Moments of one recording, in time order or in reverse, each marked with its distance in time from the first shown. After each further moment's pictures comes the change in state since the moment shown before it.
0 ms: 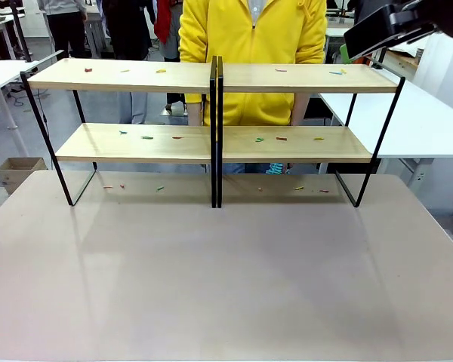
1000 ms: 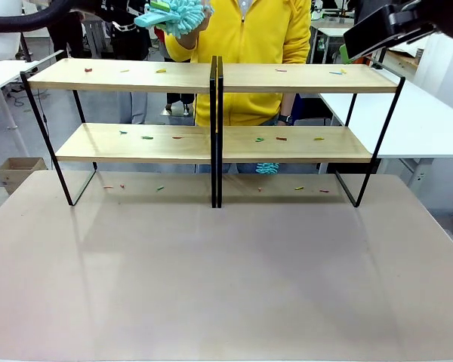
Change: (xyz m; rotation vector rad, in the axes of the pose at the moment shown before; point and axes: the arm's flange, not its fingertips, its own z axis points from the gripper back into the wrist) left arm 0.098 0.088 -0.241 -0.069 -0.133 0.336; right arm 0.000 0.000 0.000 -0.001 0.000 0.001
